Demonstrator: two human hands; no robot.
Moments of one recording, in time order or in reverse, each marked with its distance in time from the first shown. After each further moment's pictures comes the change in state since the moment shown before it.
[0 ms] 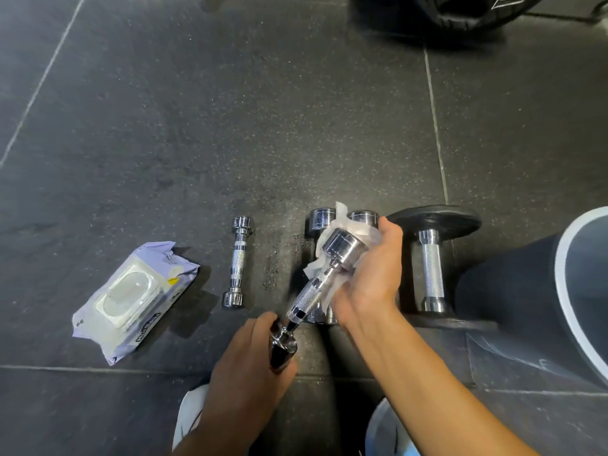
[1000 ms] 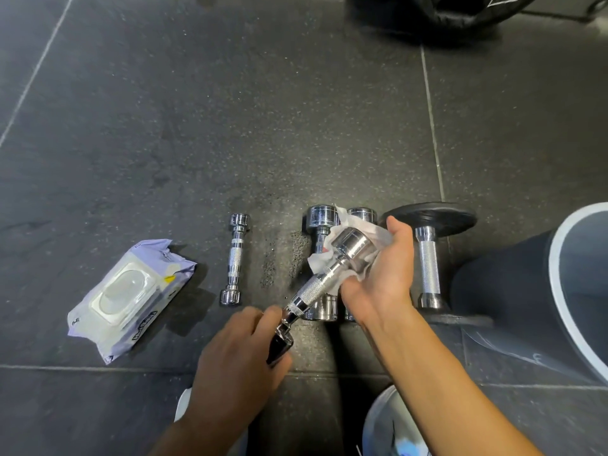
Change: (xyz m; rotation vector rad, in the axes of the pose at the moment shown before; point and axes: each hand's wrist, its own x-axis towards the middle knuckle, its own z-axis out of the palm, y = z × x) left_hand 0.003 -0.005 -0.014 0.295 0.061 0.331; right_hand 0.011 -0.010 -0.022 0.083 -0.051 0.038
